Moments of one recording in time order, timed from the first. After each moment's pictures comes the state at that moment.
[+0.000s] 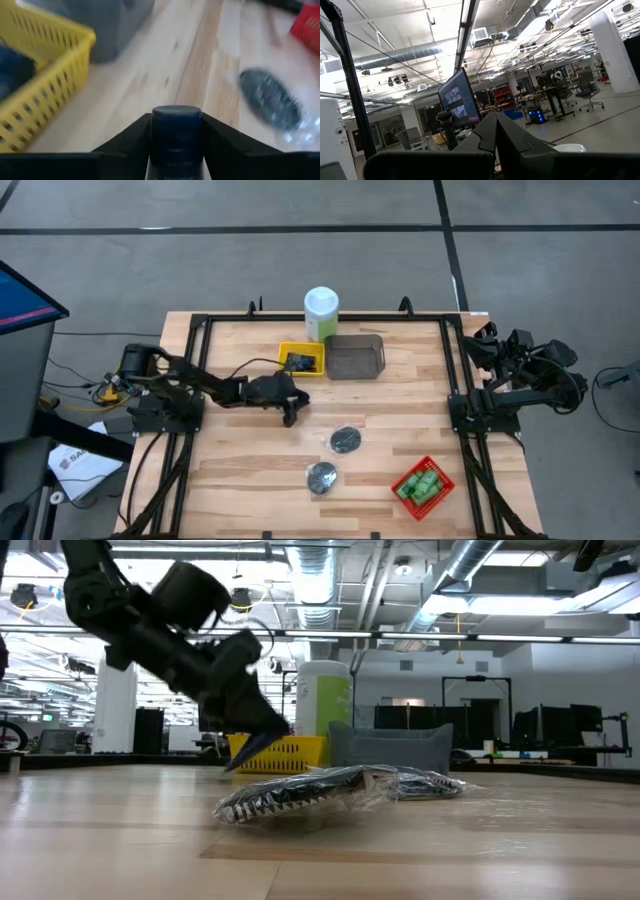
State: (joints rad) left arm 0.03 1.63 0.48 0.64 -0.17 -0.32; right arm 0.12 0.00 0.54 -0.09 0.39 0.15
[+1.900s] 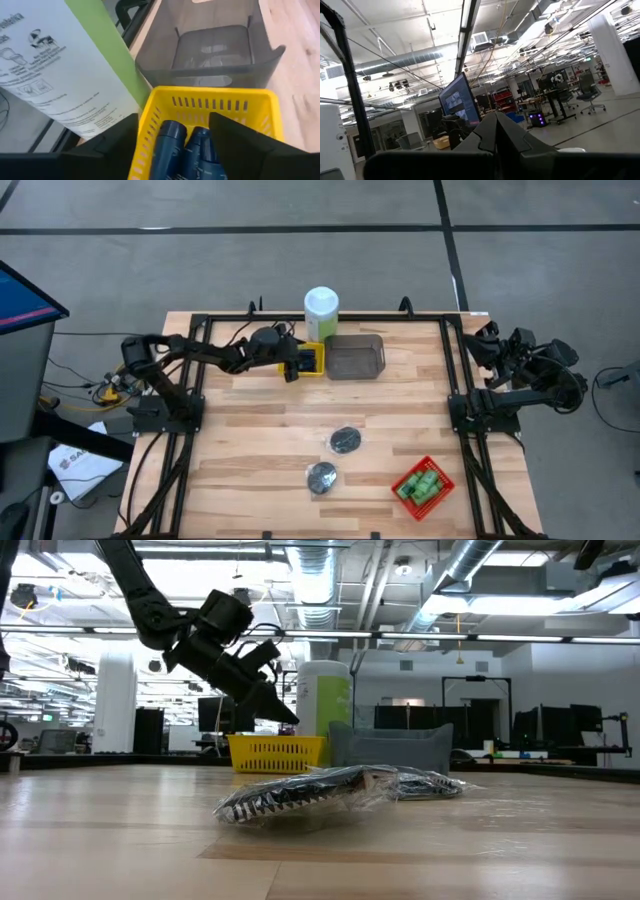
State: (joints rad) left arm 0.45 1.65 0.64 0.55 -0.01 0.36; right arm 0.12 0.00 0.54 -0.06 0.40 0.15
